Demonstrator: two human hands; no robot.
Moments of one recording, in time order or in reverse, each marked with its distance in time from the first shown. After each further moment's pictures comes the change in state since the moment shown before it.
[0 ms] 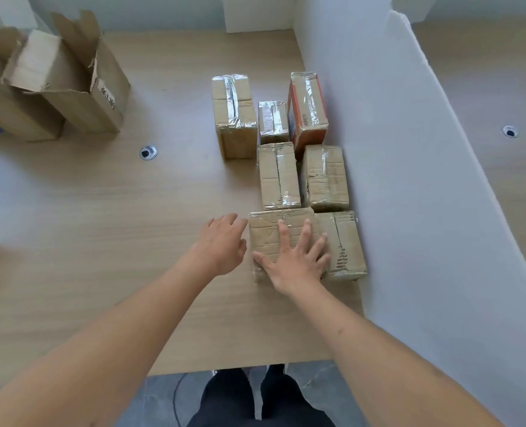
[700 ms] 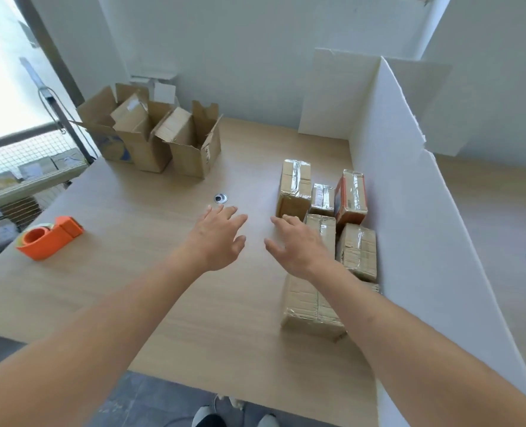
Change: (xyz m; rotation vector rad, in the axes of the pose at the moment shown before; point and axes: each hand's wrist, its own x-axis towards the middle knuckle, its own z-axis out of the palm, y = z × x) left_hand -0.118 -0.054 -0.120 -0.007 0.365 -0.154; right_hand -0.063 -0.097 -0.142 -0.082 0.229 -0.681
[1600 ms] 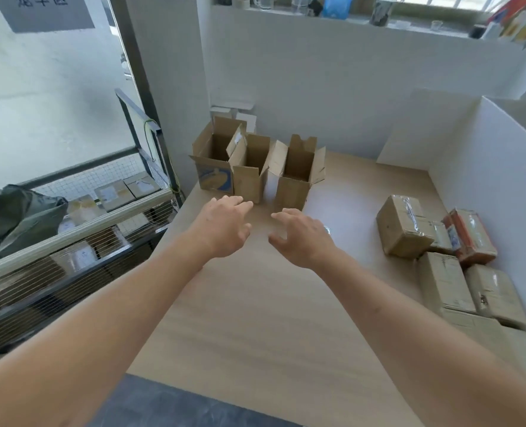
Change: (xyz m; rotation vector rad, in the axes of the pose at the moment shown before) left_hand -0.052 -0.400 -0.128 0.017 0.055 -0.013; right_hand 0.155 -0.395 0.051 -0.045 0.023 -0.077
